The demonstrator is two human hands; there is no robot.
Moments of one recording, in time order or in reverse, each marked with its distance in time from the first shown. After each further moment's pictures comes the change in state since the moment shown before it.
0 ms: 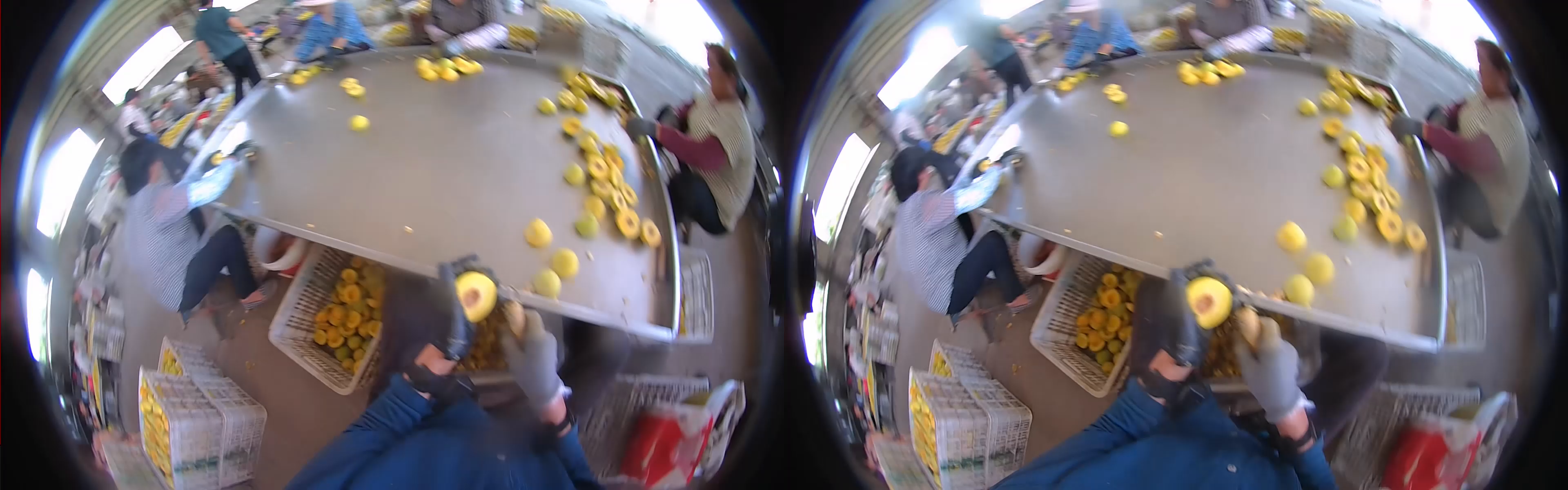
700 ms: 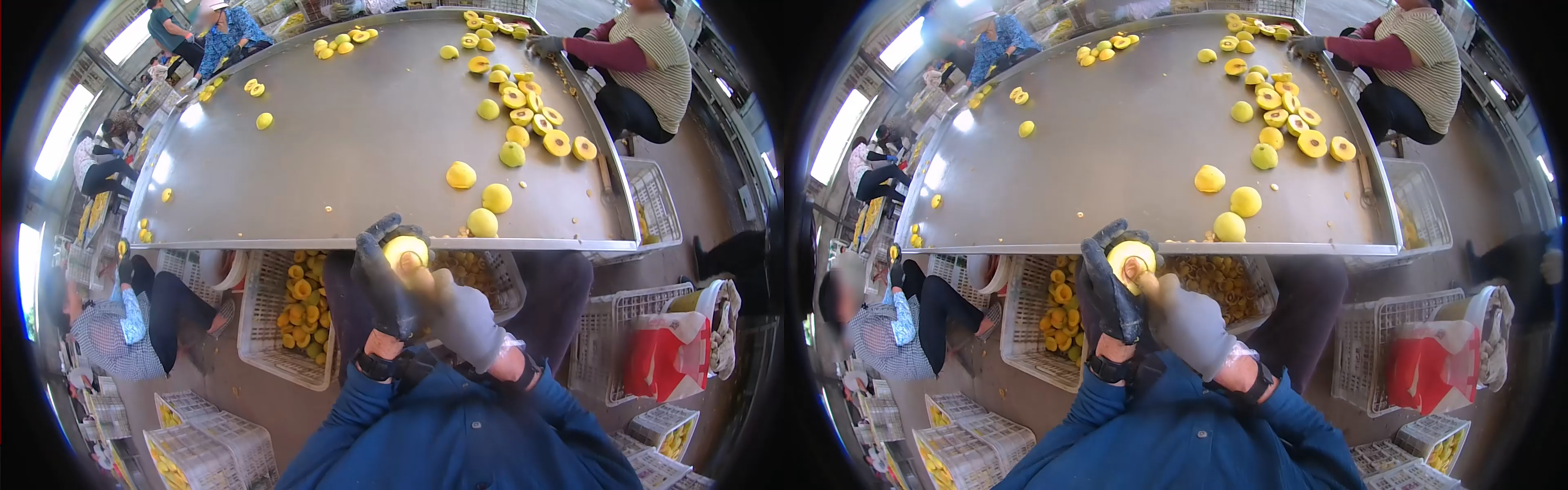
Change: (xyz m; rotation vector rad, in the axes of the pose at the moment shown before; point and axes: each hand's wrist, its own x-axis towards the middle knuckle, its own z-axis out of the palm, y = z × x) left_hand -0.017 0.026 0.025 0.604 -0.006 0.260; right_hand -0.007 -0.024 0.010 -0.131 -0.117 -0.072
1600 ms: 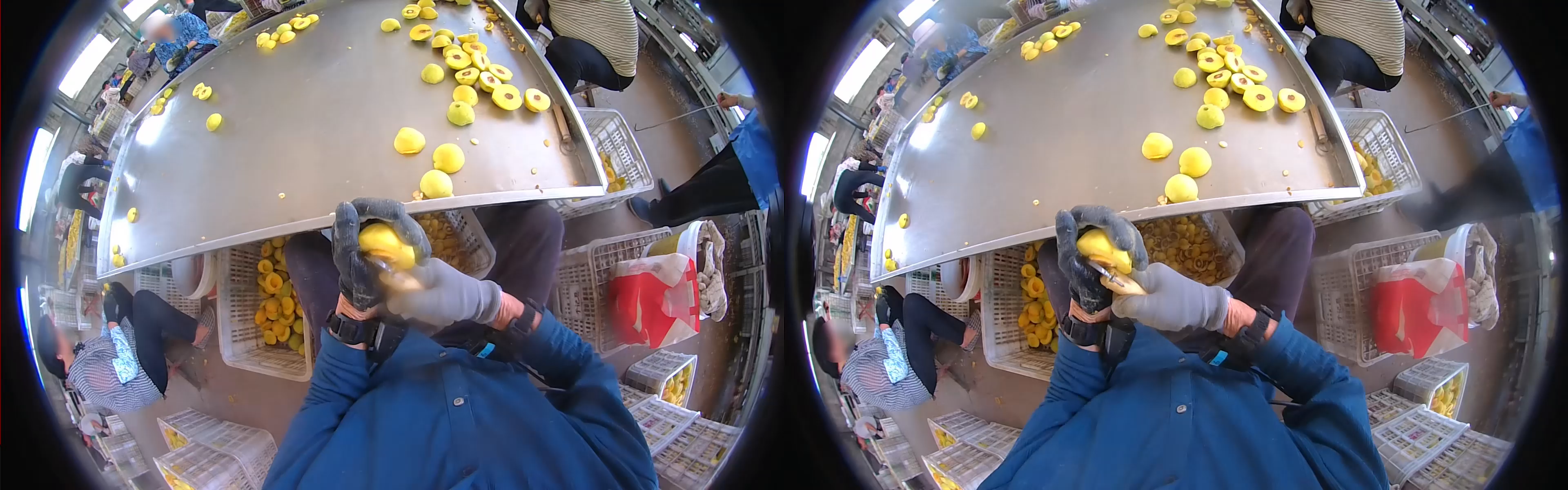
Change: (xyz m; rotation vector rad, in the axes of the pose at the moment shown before) left_hand -0.005 0.007 0.025 -0.878 -0.446 -0.231; right_hand -0.020 0.028 -0.026 0.949 -0.508 0.241
